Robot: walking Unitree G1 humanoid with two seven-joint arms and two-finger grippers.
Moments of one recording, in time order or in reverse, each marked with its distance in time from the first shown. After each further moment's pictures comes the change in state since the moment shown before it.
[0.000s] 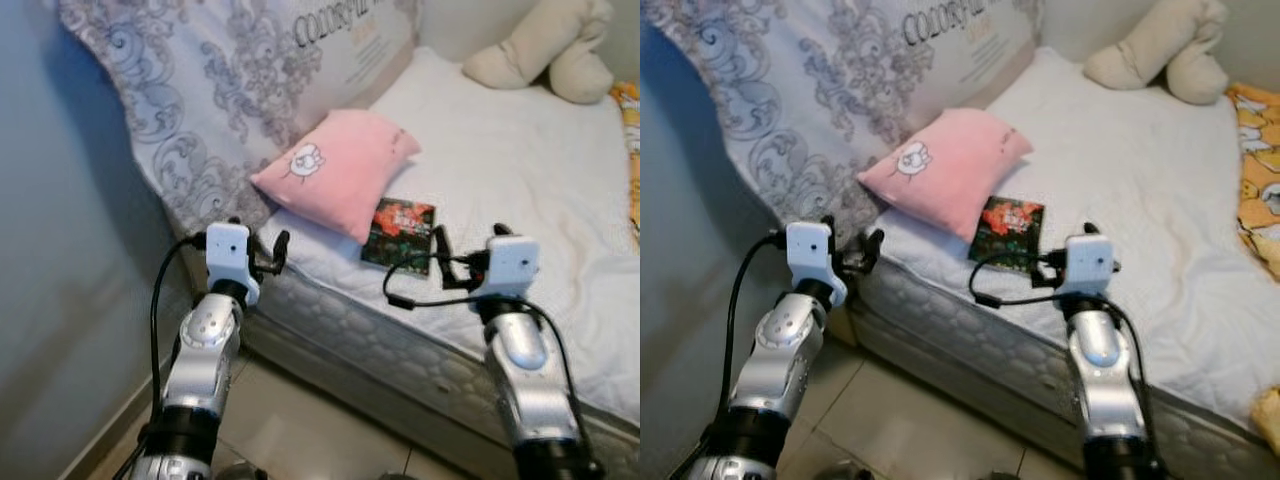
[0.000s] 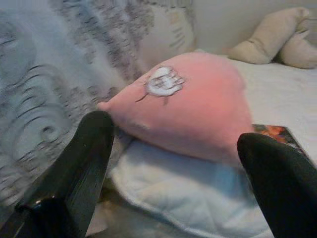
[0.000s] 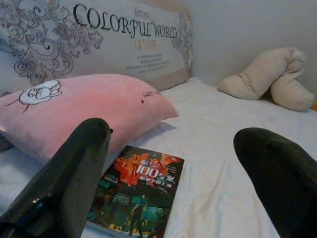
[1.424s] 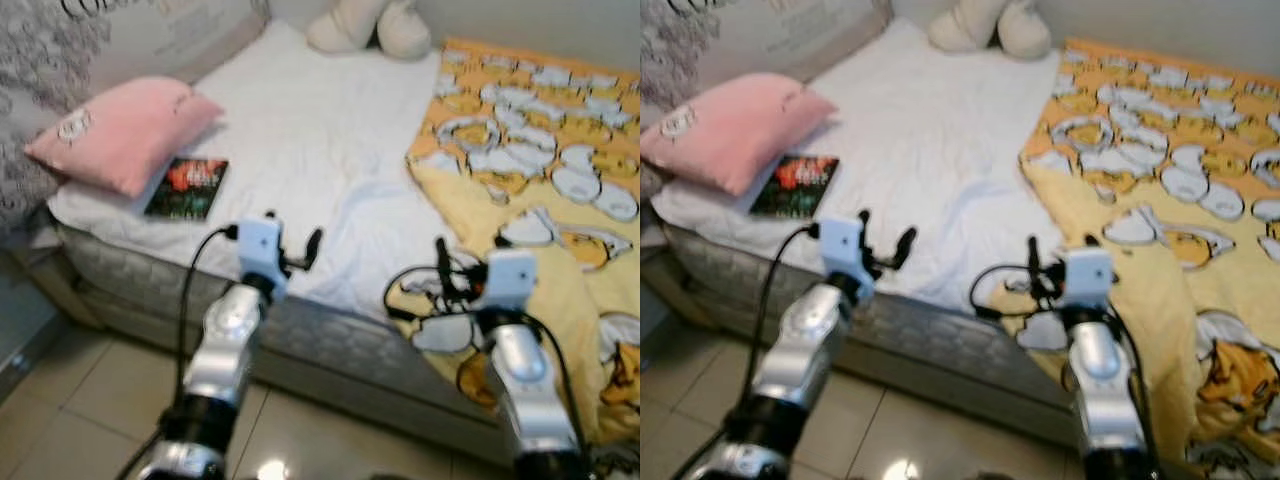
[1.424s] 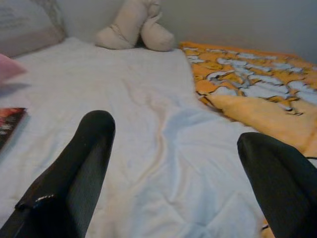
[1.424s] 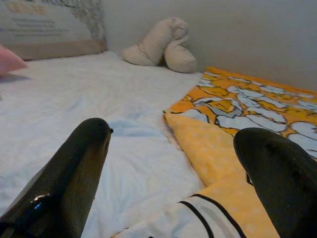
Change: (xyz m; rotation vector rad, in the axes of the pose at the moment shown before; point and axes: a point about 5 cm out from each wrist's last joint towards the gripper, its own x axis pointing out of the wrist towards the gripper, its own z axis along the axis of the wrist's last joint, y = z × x) left arm 0.010 -0.023 0.004 -0.024 -0.007 -0.115; right arm -0.008 -0.001 -0.009 -0.019 0.012 -0.003
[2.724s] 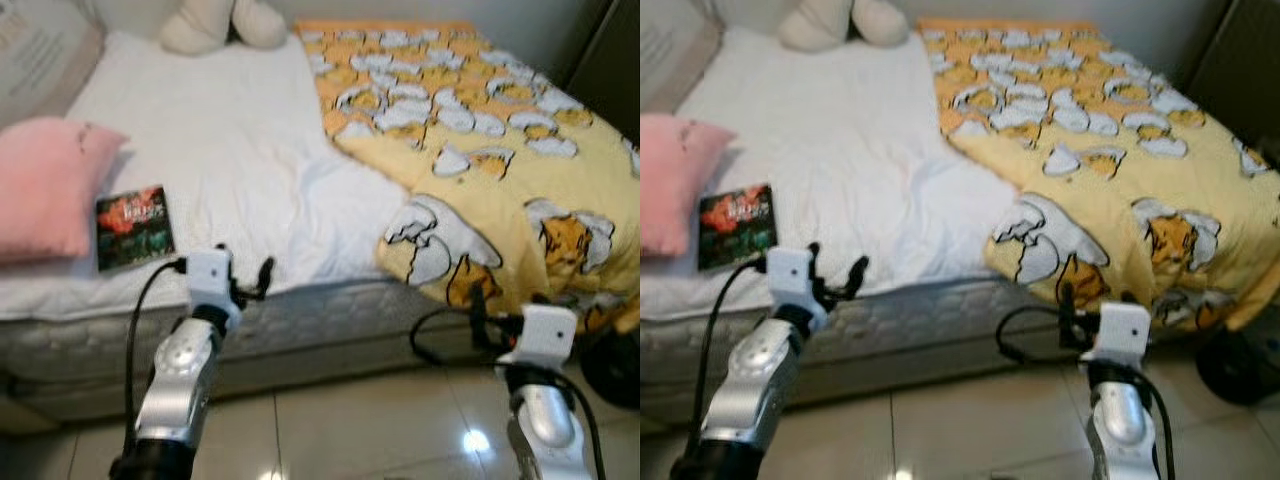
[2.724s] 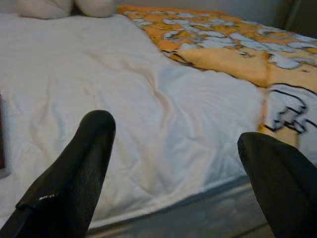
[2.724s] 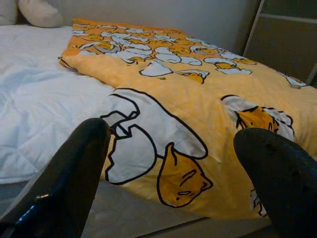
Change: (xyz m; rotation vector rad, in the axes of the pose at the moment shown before) left arm -0.042 0.030 -0.023 -0.004 0.098 0.071; right arm -0.061 -0.026 -0.030 0.026 0.128 -0.193
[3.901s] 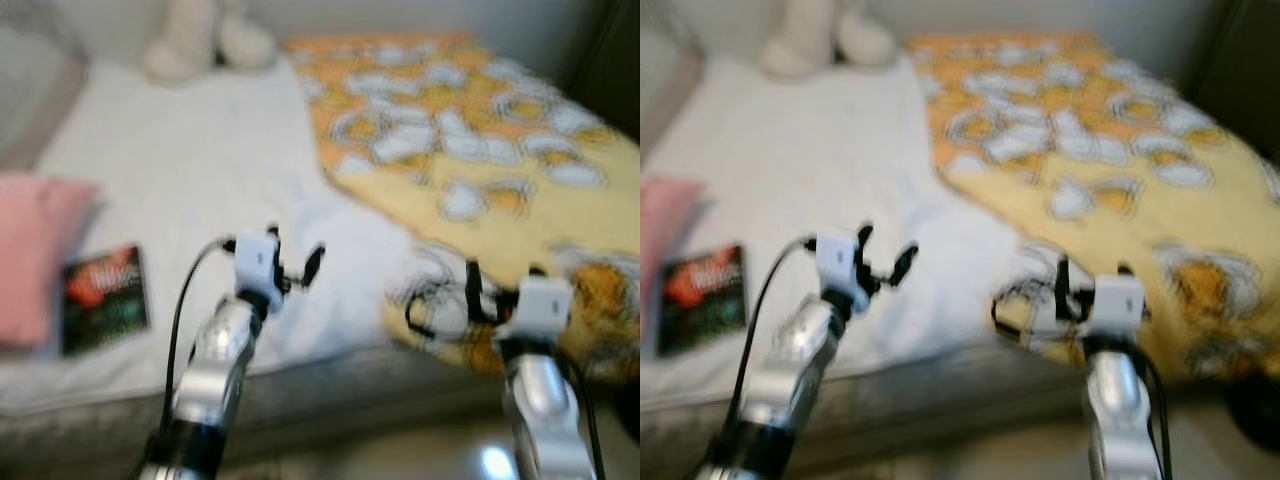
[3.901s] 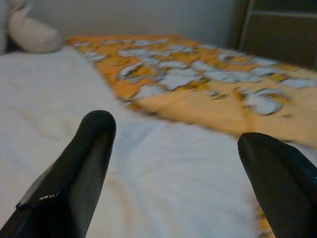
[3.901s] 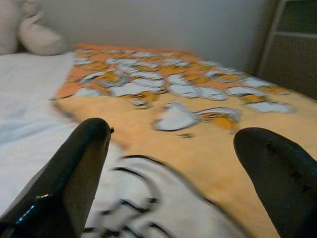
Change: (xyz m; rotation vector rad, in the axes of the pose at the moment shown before) left arm 0.017 -0.033 0.014 0.000 -0.063 -0.151; right arm 0.021 0.015 0.018 -0.008 -0.054 0.042
